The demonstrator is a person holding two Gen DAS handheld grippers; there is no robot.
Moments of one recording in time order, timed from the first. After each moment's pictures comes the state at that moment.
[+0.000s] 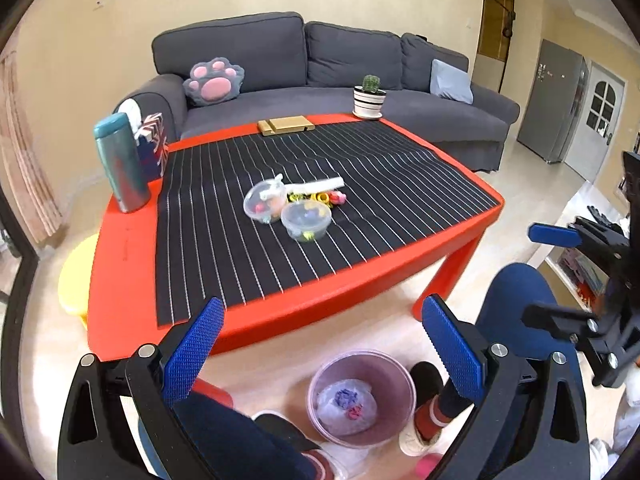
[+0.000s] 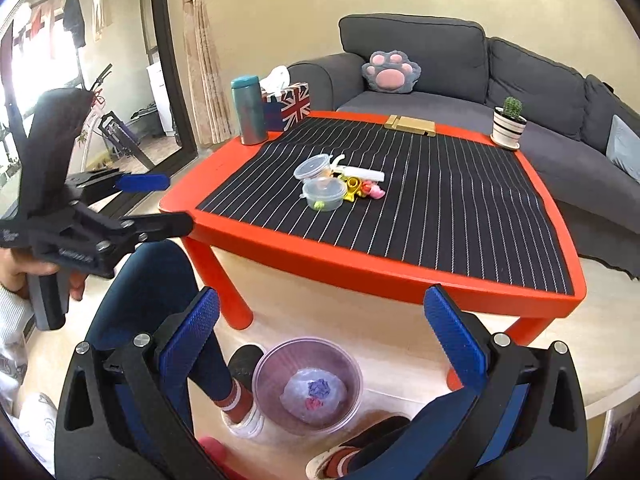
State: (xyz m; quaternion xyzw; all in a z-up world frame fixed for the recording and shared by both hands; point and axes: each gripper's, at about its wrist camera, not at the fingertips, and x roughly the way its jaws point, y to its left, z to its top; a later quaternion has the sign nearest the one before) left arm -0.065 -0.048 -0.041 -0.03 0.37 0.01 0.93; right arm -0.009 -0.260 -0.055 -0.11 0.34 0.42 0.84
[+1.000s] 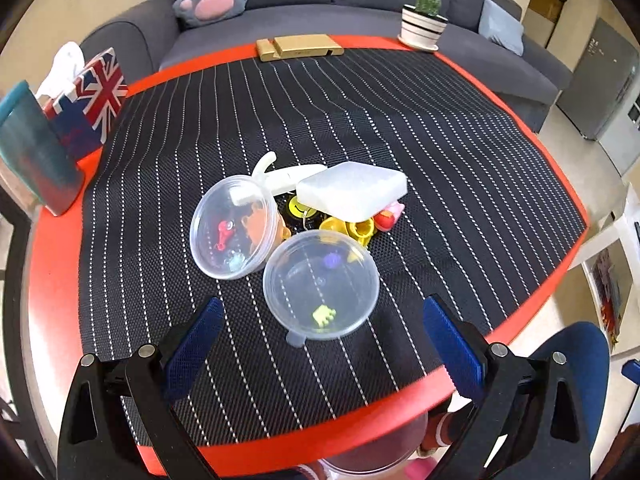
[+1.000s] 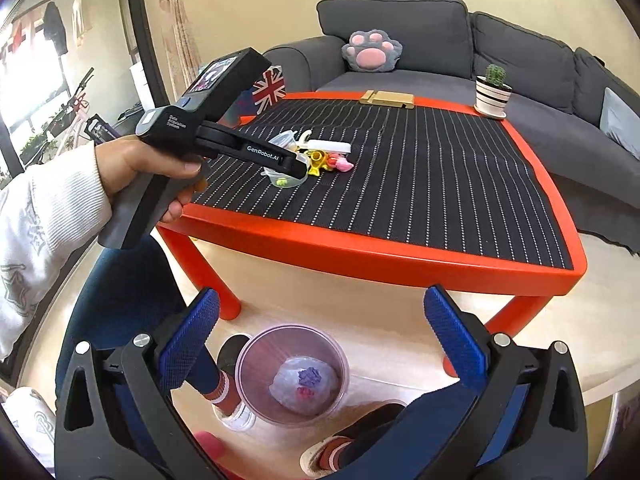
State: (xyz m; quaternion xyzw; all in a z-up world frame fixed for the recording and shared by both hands) left arm 0.113 -0.024 -0.107 -0.06 0.51 0.05 0.86; right arm 0.023 -0.281 -0.083 -0.10 0.37 0.40 0.83
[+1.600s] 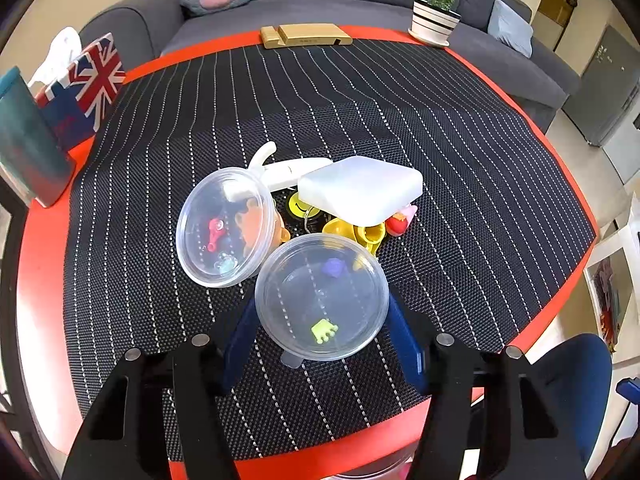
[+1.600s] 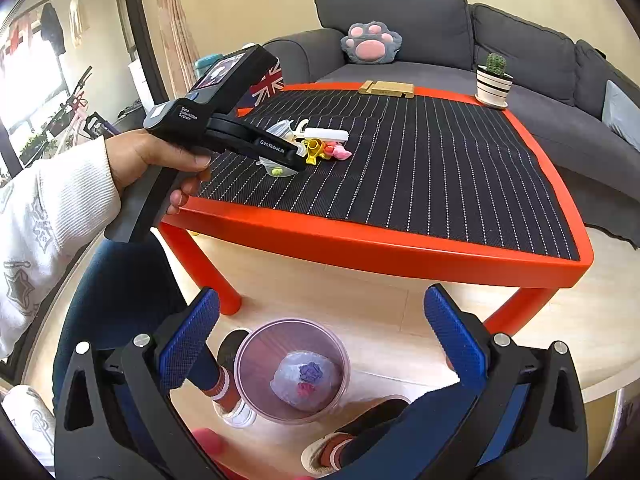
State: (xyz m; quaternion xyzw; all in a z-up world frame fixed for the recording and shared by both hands) left arm 0.123 -0.023 -0.119 -0.08 0.52 0.05 0.85; right arm 0.028 -0.279 -0.095 -0.10 0.38 0.40 0.83
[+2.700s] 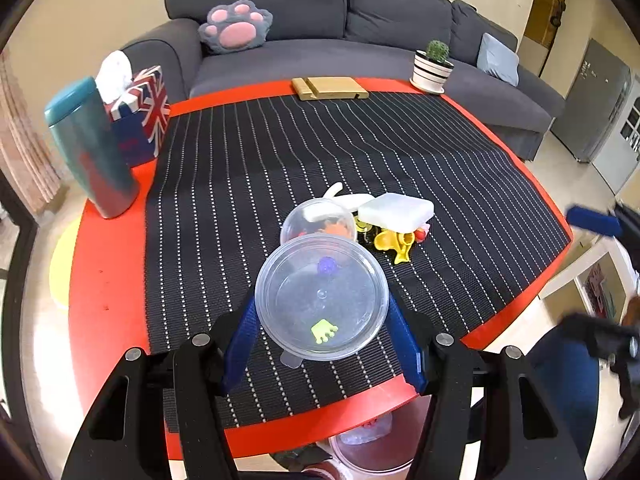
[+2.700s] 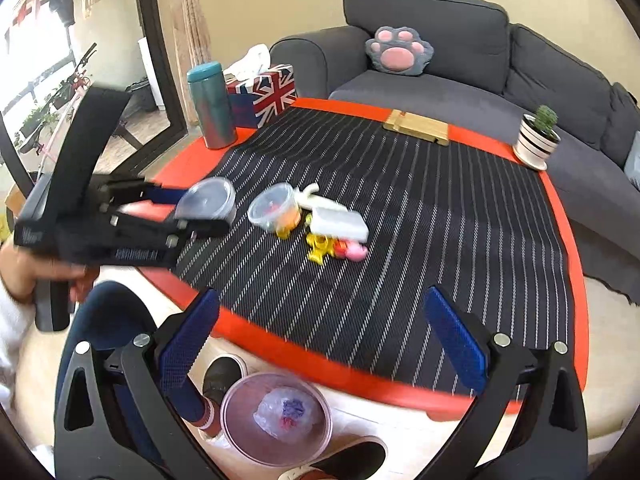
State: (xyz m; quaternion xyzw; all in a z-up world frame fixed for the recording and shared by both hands) left arm 0.064 0.024 -0.067 -0.07 0.46 0.04 0.89; right arm 0.118 -0.167 -0.045 -0.15 0.38 0.42 0.81
